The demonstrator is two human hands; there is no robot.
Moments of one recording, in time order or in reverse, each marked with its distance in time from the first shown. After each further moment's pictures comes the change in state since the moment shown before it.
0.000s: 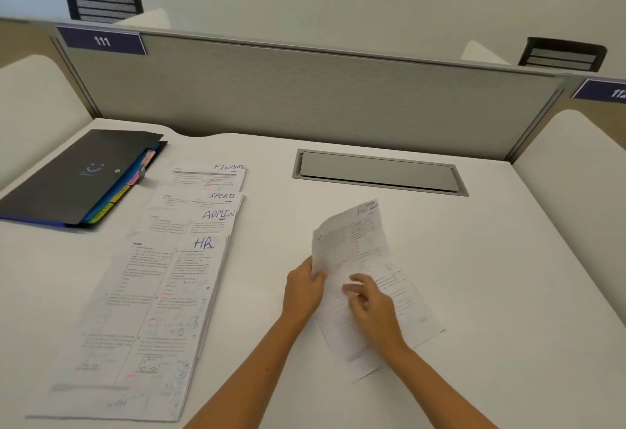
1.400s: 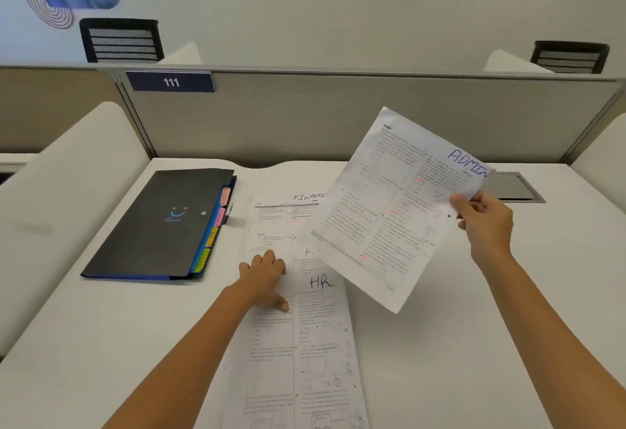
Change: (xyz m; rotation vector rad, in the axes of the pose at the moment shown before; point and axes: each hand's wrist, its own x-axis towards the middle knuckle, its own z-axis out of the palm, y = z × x) left_hand 0.120 -0.100 -0.317 1.105 -0.428 0.183; right_hand 0.134 -0.175 0.033 0.337 0.627 0.225
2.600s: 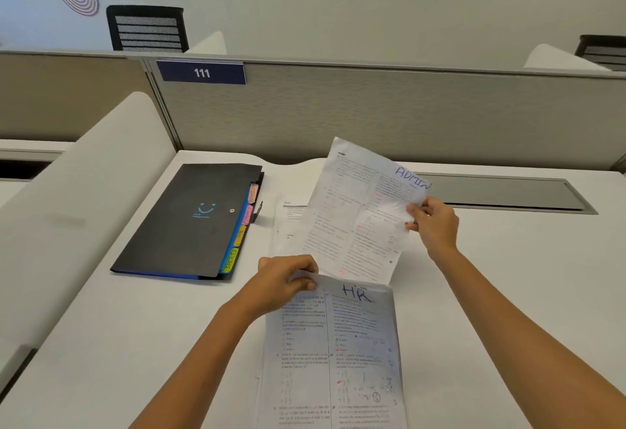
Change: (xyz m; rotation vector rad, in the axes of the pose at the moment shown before) left_hand -0.037 -0.033 -0.024 -0.623 0.142 0.212; right_hand -0.014 0.030 0.136 -0.159 -0.220 -0.024
